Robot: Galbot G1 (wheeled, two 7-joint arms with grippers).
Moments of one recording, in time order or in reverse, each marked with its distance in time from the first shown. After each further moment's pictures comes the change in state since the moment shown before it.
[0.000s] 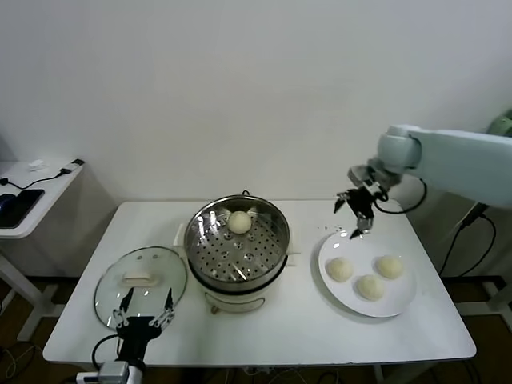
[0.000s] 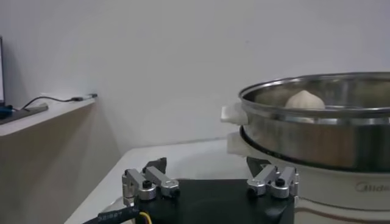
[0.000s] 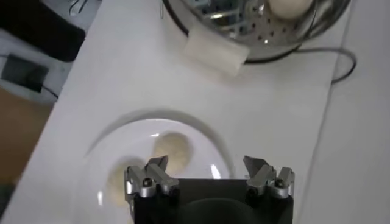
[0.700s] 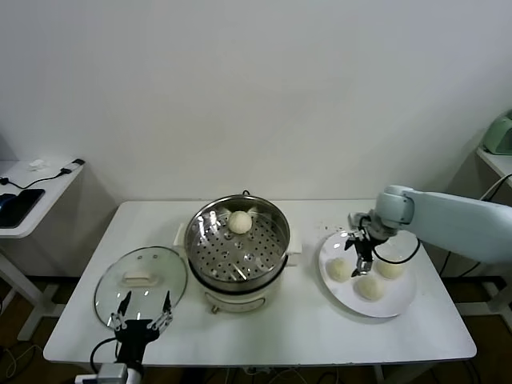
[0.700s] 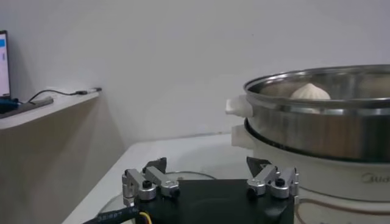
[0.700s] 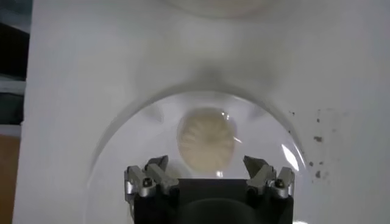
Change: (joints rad) left arm 0.002 -0.003 -0.006 0.006 -0.004 0.003 -0.004; right arm -0.356 0.019 0.218 -0.108 -0.085 -0.176 0.122
